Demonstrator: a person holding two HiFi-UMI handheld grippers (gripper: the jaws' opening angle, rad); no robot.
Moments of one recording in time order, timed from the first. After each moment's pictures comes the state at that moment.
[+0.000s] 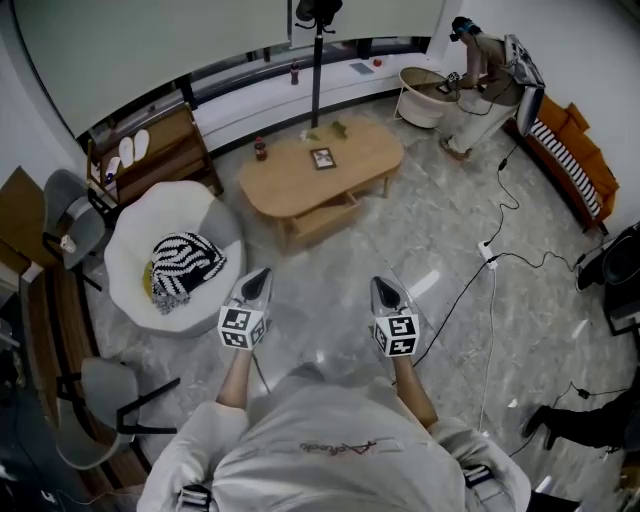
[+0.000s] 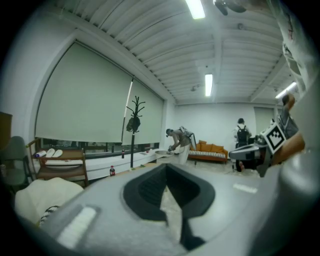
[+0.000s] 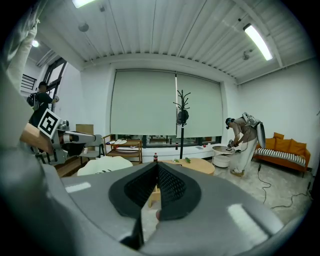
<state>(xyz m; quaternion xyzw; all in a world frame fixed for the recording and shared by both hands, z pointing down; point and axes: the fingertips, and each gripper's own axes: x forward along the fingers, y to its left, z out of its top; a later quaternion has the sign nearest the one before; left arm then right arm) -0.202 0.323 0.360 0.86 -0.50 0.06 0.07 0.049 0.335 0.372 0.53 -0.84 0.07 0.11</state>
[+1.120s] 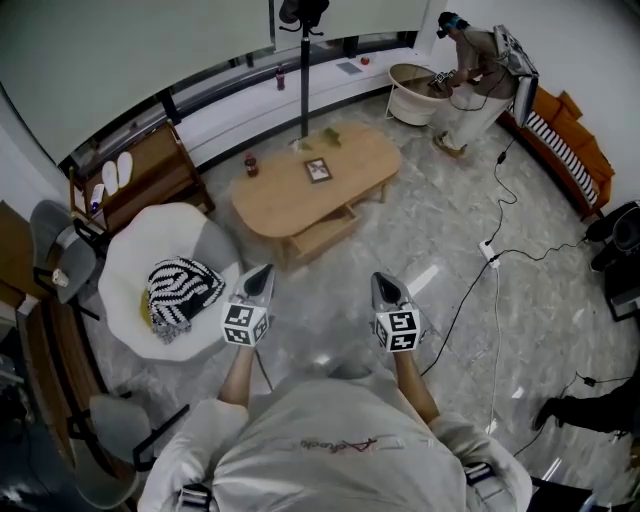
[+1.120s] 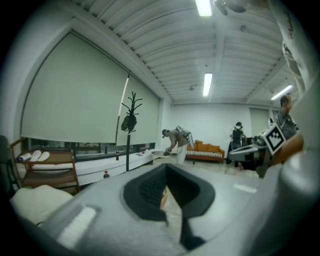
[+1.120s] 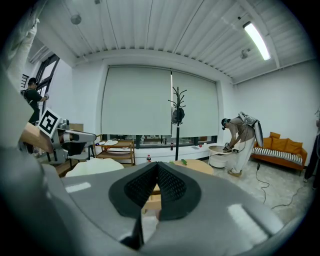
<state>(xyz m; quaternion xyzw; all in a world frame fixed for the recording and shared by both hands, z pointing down) -0.223 0.175 0.368 0.88 -0.46 0.06 0.07 0.021 0.204 0.382 0.56 -0.82 0.07 0.11</state>
